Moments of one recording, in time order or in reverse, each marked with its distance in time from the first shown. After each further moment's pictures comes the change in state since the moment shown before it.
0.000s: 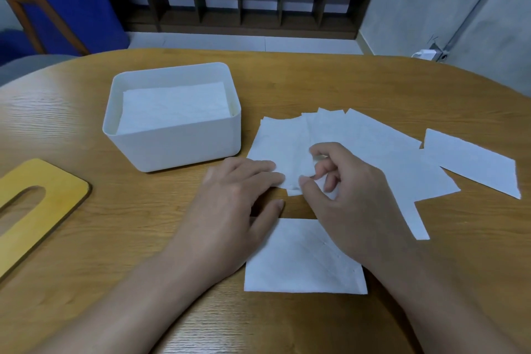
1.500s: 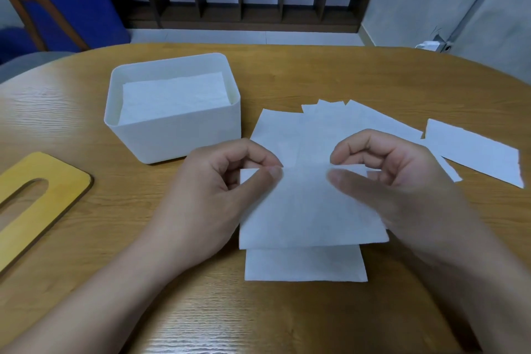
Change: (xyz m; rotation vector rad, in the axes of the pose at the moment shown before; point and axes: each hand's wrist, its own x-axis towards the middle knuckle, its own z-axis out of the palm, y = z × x) left_hand -0.005 0.011 -0.028 -0.706 0.083 -0.197; right_hand -0.009 0.001 -0.062 0.589 -0.229 0.162
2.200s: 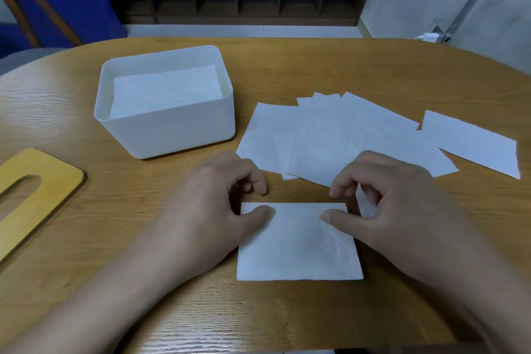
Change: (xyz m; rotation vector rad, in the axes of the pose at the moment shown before) left_hand -0.011 -0.005 0.001 0.499 -0.091 0.013; right_hand -0.019 0.007 -0.004 -0.717 -0.063 -0.081
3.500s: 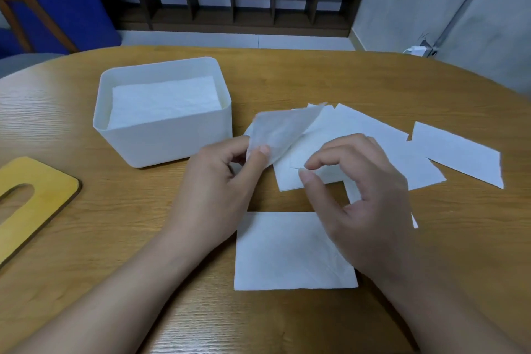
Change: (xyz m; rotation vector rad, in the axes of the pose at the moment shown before) left_hand 0.034 0.008 0.015 -0.354 0.211 0.012; right_hand 0.024 -0.016 0.041 0.155 0.529 -0.288
